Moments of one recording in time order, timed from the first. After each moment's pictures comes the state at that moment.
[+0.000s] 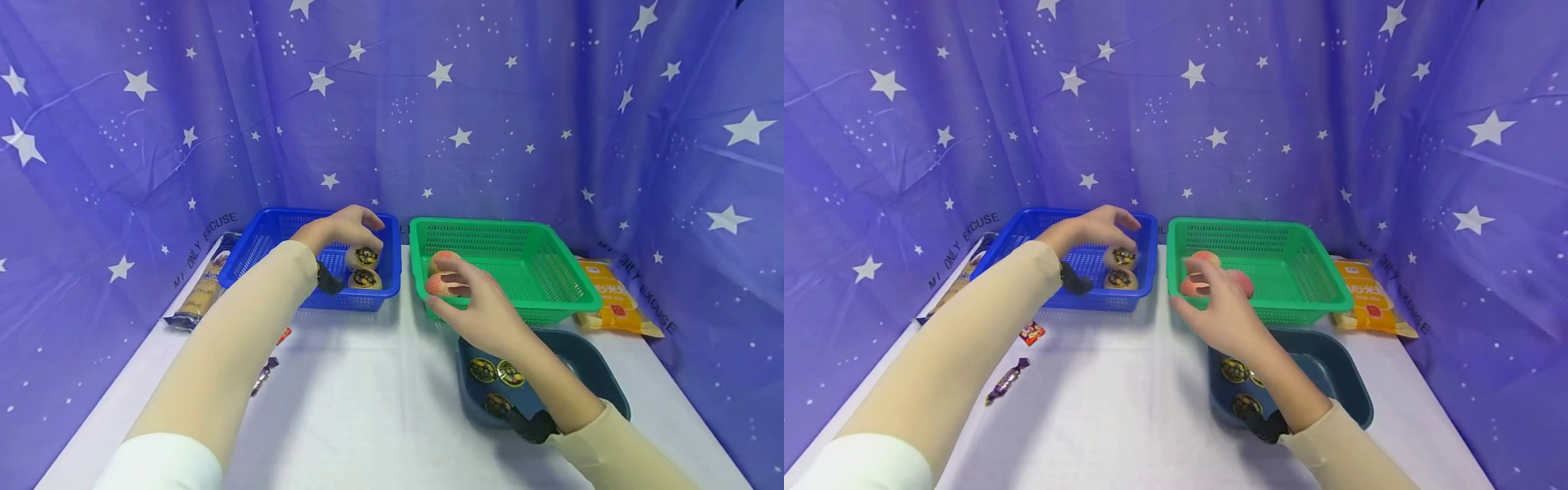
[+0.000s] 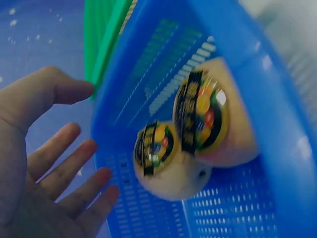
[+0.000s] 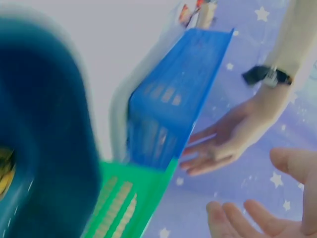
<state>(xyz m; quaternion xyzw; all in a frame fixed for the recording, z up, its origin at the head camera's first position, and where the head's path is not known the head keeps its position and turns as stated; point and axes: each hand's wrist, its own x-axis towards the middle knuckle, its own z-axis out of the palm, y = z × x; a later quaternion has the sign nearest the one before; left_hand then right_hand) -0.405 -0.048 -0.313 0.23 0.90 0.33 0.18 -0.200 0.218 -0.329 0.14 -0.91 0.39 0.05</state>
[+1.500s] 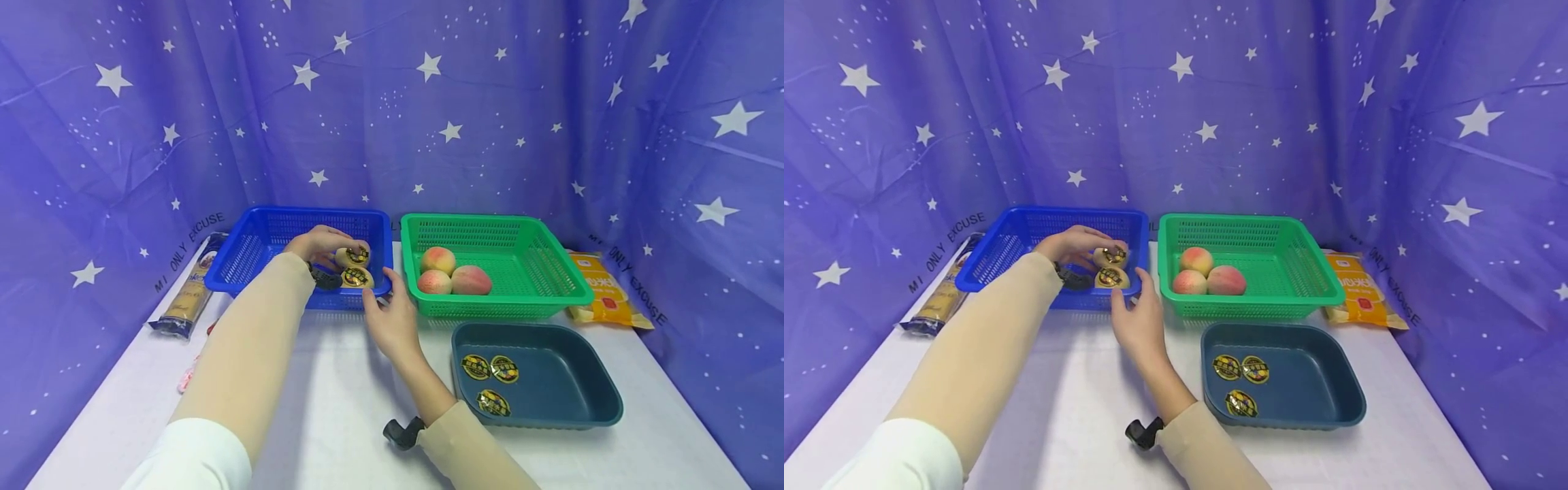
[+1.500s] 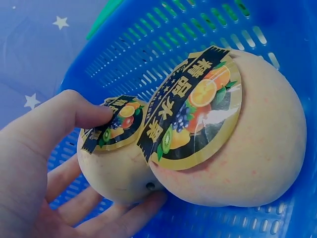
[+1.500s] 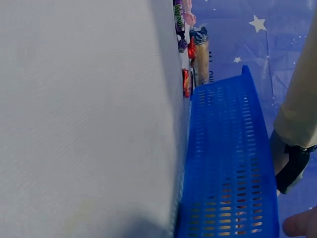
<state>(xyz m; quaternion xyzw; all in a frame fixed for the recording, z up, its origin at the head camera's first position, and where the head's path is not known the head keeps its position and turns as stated) -0.434 -0.068 -0.379 0.02 0.82 0.52 0.25 -0.239 0.097 -0.418 -0.03 -0.80 0.58 0.12</state>
